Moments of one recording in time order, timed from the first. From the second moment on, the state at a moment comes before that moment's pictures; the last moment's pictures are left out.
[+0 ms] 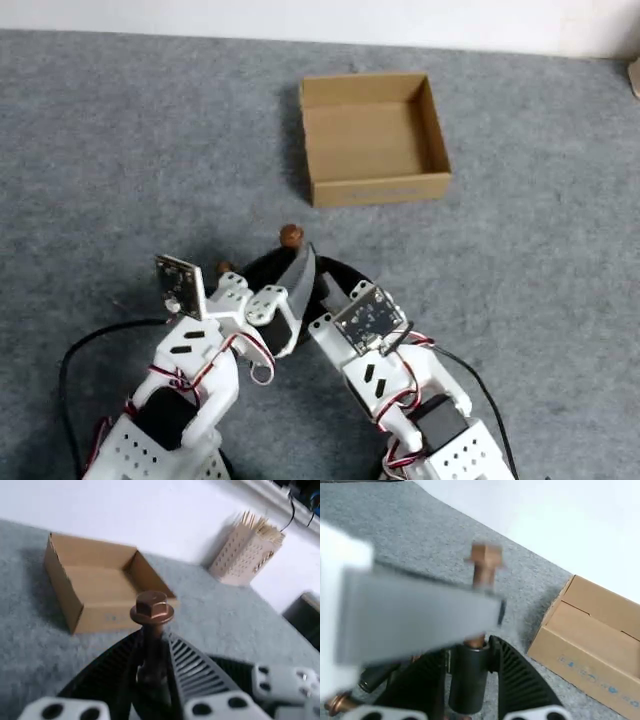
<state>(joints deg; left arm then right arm) 28.7 -102.5 92.7 27.2 32.0 -37.5 -102.0 96.0 25.1 15.3</state>
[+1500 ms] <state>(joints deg) 9.7 -102.6 90.7 30.2 41.0 -33.6 -101.8 96.0 26.2 15.4</state>
